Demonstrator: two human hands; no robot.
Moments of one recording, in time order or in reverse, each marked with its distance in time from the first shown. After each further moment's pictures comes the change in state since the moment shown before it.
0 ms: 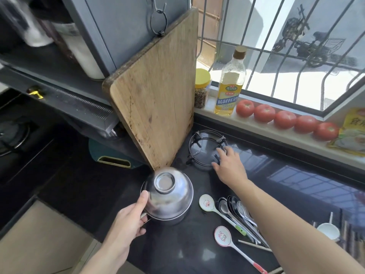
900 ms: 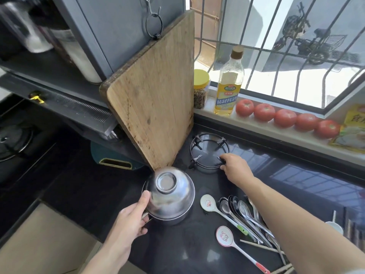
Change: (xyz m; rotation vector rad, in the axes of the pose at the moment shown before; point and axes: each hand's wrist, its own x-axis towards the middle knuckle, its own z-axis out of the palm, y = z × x) left_hand -0.007 0.005 0.001 0.020 -0.029 0.026; right_hand 0.007 0.022 -0.006 0.016 -0.066 -0.071
